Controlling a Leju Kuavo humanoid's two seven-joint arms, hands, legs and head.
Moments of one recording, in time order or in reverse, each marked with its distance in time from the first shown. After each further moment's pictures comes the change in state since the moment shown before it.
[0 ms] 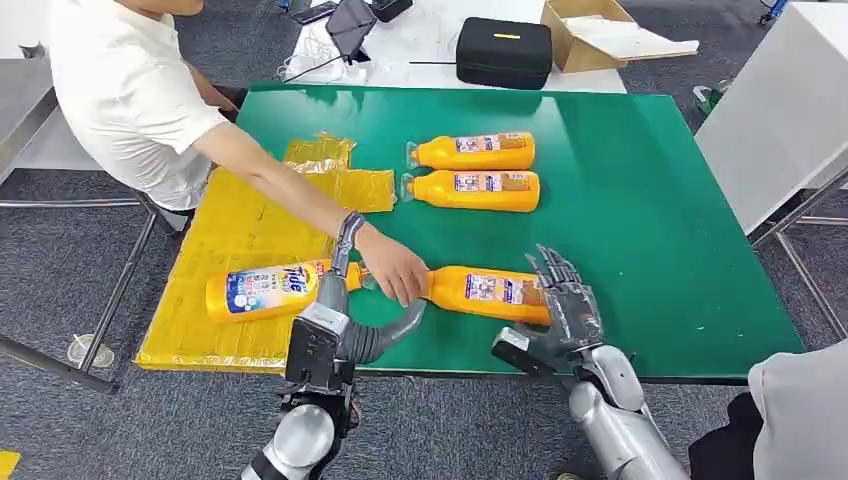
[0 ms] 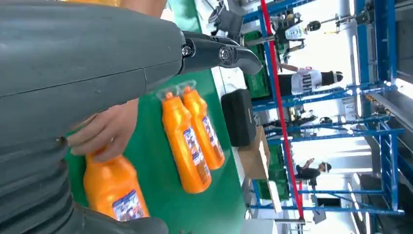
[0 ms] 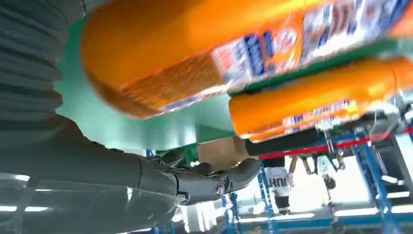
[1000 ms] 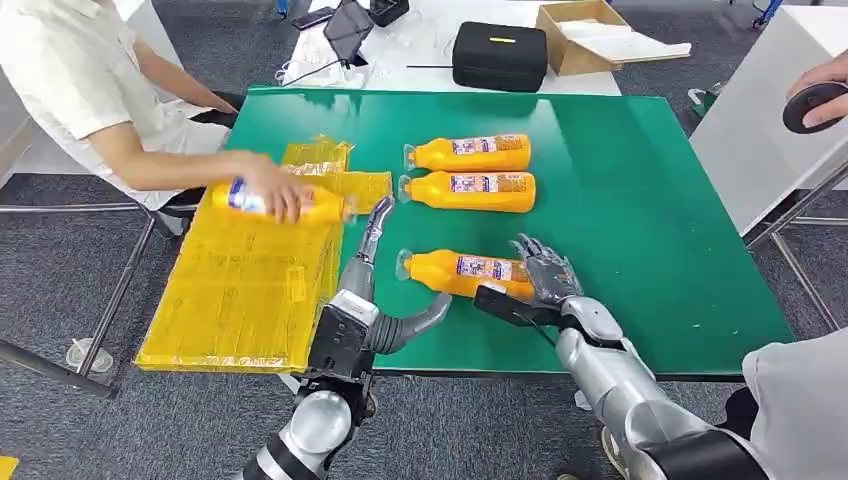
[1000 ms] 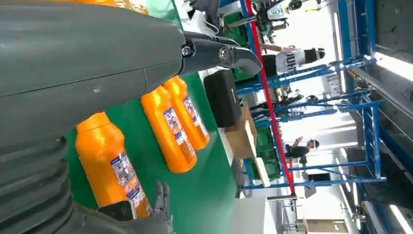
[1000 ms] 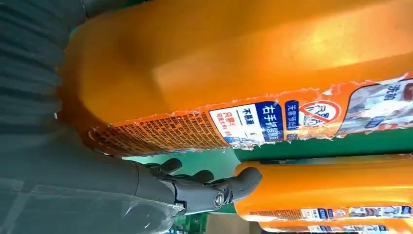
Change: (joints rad) left arm -0.077 -0.027 -0.048 0.054 -0.003 -0.031 0.008; right arm -0.307 0.040 0.117 0.355 0.034 0.364 0.221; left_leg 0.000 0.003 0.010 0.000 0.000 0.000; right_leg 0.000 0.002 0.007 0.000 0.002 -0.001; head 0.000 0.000
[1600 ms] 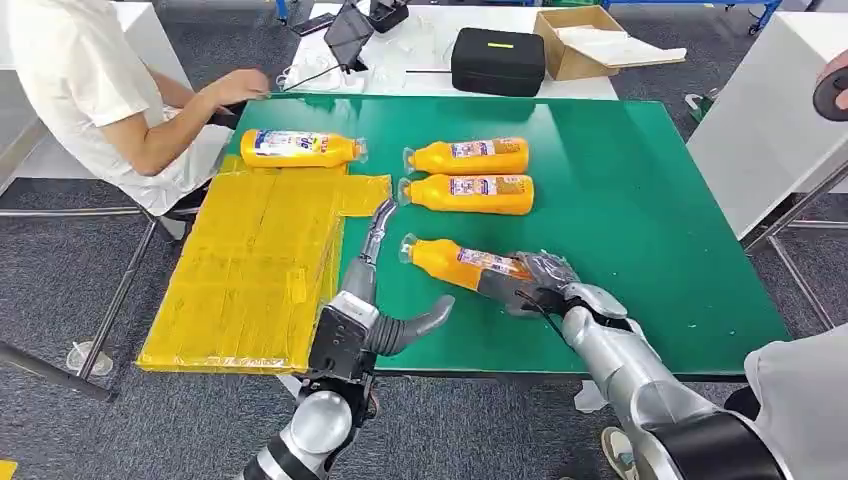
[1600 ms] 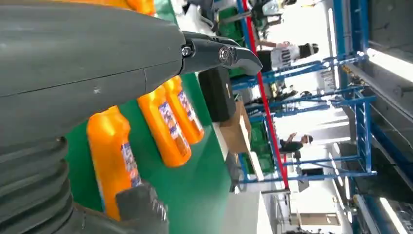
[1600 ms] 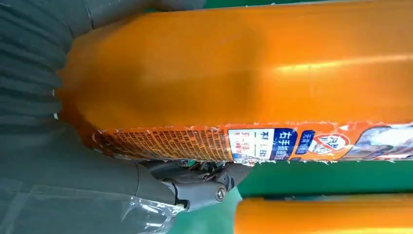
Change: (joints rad) left arm 0.000 -0.002 -0.005 0.001 0.030 -0.018 -0.011; right arm -0.046 -0.019 -0.001 0.034 -0.090 0.309 0.057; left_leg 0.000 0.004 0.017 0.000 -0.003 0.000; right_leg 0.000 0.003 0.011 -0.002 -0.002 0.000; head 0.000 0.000
